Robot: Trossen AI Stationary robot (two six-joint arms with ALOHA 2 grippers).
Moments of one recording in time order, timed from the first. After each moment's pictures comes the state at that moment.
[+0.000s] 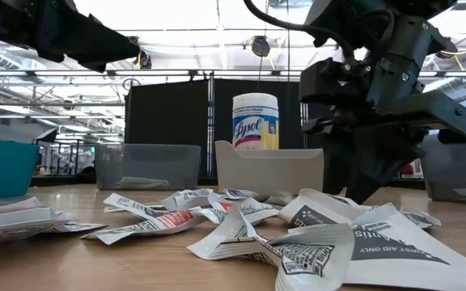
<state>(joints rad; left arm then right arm) -0.50 1.15 0.35 0.58 -0.44 0.05 0.28 1.75 0.88 -0.25 0.07 0.05</state>
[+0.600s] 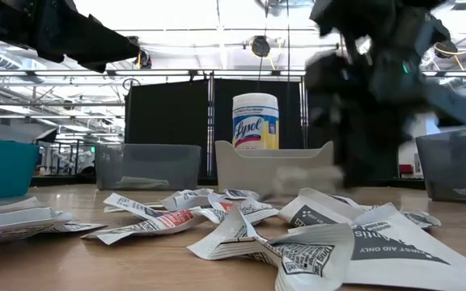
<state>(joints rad) -0.50 1.15 0.35 0.57 -0.44 0.05 0.28 1.65 0.88 -0.32 0.09 0.07</state>
